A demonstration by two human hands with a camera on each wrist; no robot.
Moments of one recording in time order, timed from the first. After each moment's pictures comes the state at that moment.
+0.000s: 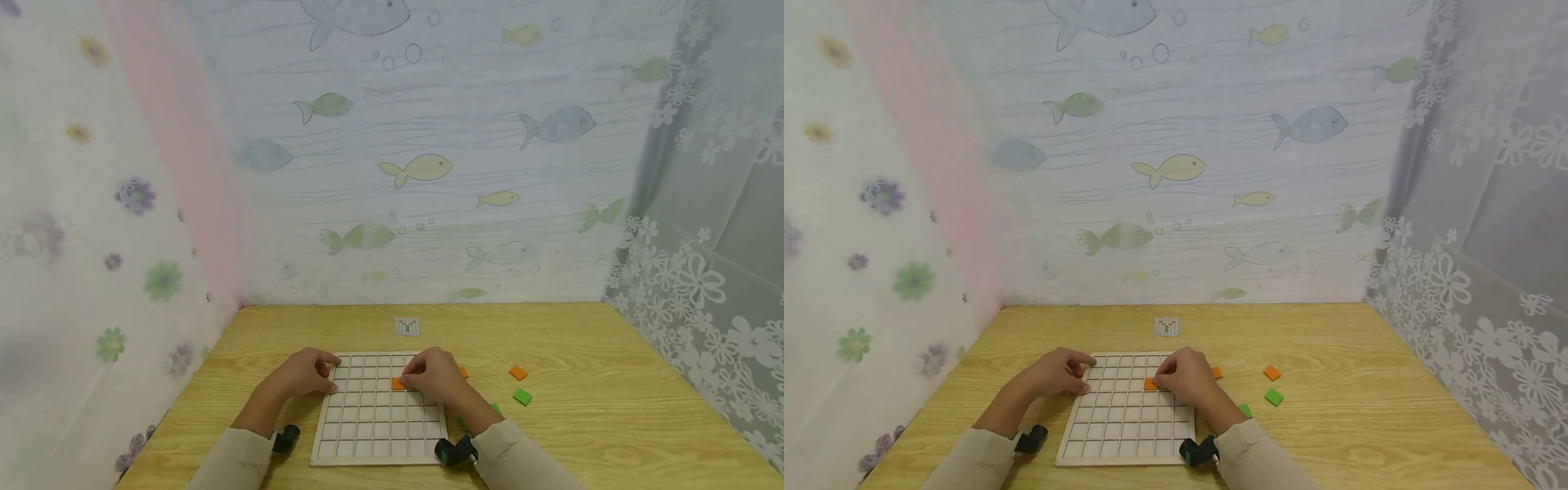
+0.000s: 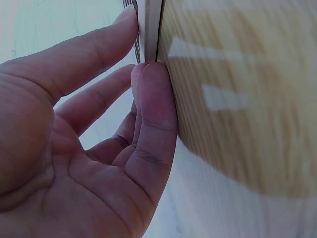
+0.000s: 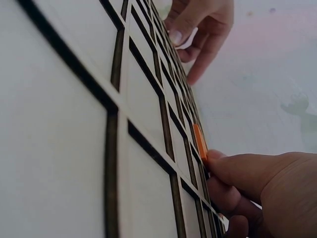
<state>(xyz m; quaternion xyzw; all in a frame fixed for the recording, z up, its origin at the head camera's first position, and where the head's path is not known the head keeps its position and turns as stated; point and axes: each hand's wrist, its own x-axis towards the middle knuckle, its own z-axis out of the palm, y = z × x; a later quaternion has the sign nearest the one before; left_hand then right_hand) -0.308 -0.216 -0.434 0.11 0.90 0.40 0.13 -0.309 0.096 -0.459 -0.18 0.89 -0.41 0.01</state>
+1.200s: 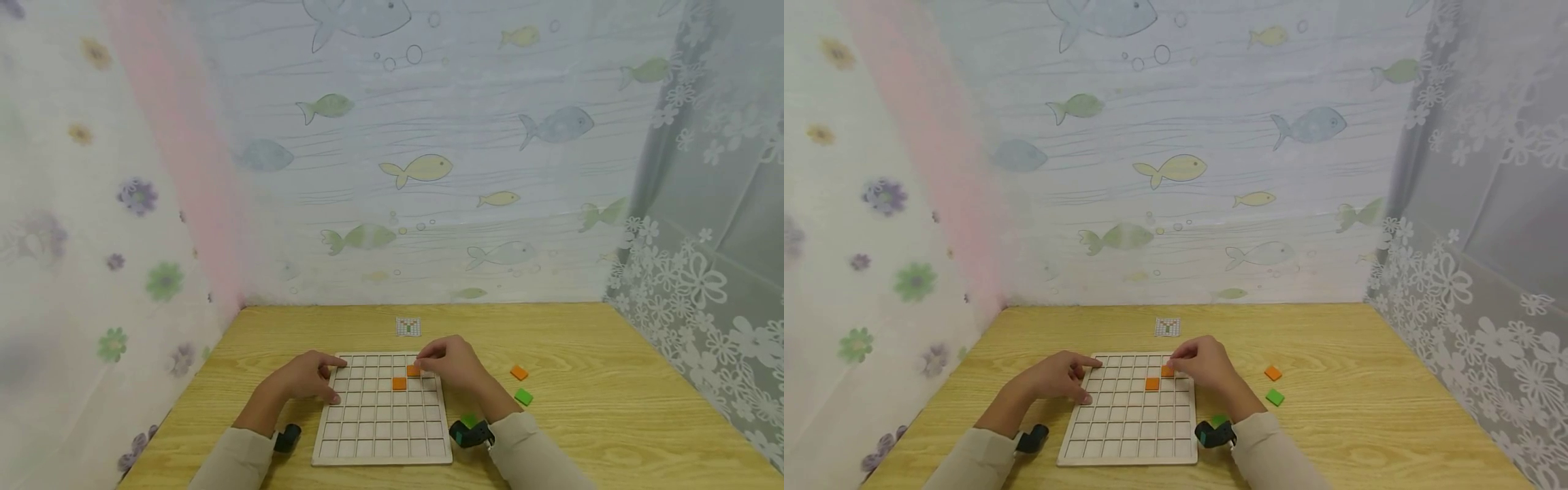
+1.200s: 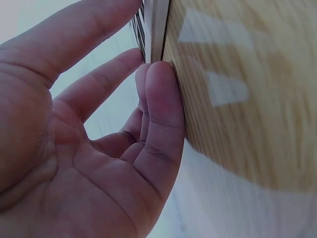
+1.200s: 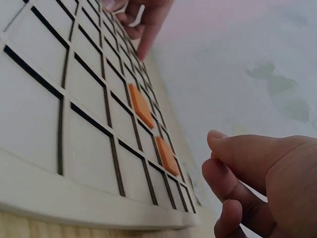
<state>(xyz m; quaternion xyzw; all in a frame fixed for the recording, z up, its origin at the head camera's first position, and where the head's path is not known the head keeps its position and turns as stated) -0.307 -0.216 -0.430 0.15 0.90 0.37 0.16 -0.322 0.127 -0.445 -0.16 0.87 -0.47 0.02</state>
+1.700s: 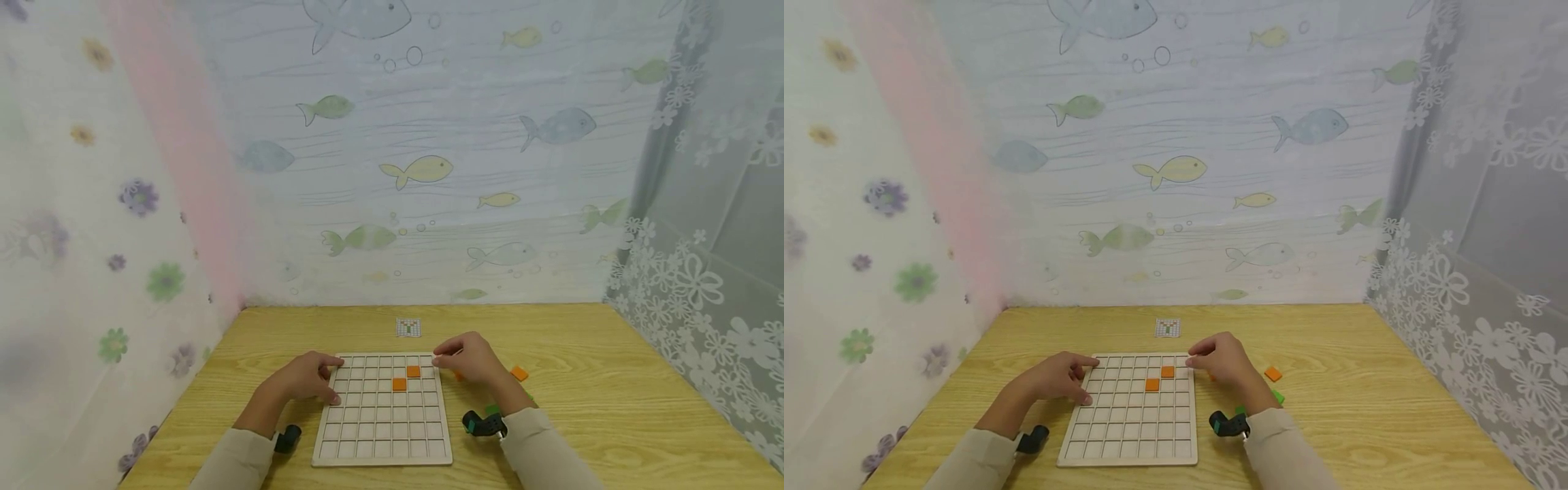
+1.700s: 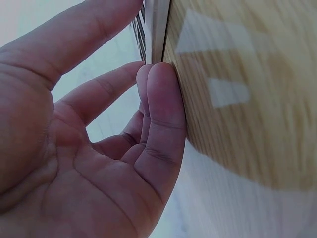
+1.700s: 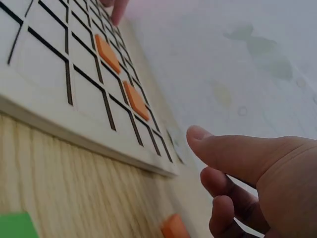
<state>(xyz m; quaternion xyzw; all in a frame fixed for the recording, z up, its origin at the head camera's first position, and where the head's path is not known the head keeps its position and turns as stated) -0.304 -0.213 -0.424 0.12 0.92 0.35 0.15 -0.332 0.160 -0.445 -0.13 0.88 -0.45 0.02</state>
